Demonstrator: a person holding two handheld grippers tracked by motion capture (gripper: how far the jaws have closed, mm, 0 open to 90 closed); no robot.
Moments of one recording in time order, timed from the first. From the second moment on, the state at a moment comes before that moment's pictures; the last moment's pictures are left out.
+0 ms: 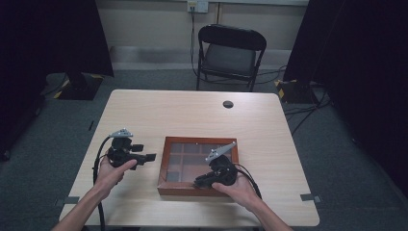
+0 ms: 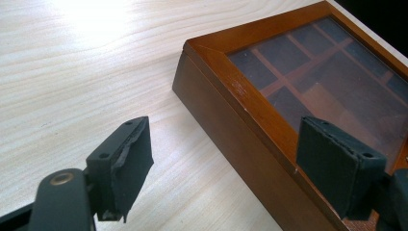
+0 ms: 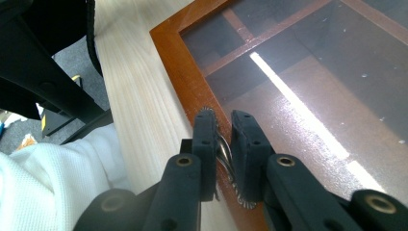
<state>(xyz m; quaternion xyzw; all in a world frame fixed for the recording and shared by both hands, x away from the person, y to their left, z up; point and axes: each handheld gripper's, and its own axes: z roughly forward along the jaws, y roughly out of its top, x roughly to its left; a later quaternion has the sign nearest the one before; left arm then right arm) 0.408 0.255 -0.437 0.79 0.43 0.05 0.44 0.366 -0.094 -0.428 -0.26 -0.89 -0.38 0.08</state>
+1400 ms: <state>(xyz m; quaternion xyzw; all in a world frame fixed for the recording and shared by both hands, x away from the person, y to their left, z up) 0.409 0.317 -0.477 0.80 0.50 0.12 0.30 0.397 -0.269 -0.459 -0.62 -0.72 -0.29 -0.13</state>
